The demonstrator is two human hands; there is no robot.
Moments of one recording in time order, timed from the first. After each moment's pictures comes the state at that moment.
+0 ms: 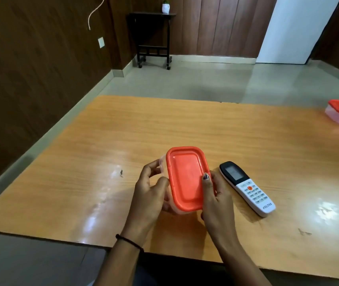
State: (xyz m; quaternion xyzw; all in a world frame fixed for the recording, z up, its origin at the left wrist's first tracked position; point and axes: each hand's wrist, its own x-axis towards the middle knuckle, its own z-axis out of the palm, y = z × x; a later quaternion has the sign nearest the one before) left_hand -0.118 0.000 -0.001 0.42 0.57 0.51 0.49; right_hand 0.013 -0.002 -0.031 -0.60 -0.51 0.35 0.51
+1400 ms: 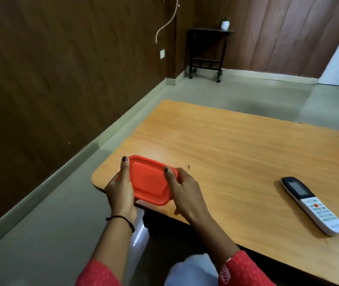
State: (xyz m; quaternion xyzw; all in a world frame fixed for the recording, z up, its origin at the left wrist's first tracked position) left_hand -0.286 -0.071 0.008 0.12 0.64 0.69 0.32; right_hand -0.165 -0.032 -0.007 -0.47 -0.70 0.43 0.33
